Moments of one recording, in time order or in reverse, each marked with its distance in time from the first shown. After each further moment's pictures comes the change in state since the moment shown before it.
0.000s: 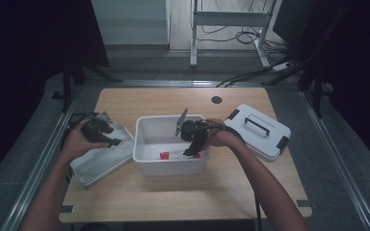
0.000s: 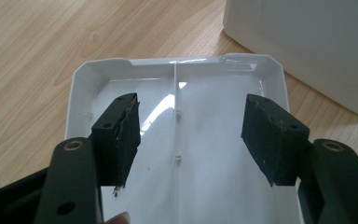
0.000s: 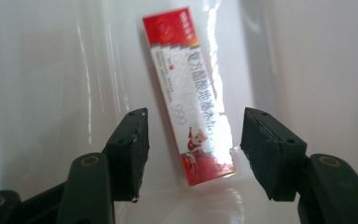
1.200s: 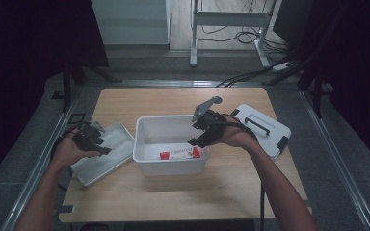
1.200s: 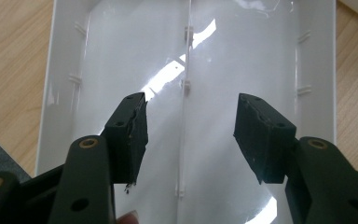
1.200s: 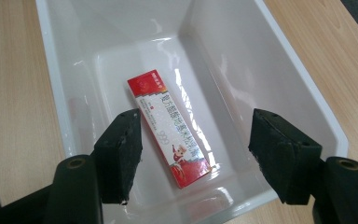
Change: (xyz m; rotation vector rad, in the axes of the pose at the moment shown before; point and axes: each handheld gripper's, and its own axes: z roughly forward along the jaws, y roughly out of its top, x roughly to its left) left arm 0.005 -0.039 0.008 0.124 -0.008 -0.075; right arm 0.011 -0.027 -0.062 -0.278 -0.130 0.170
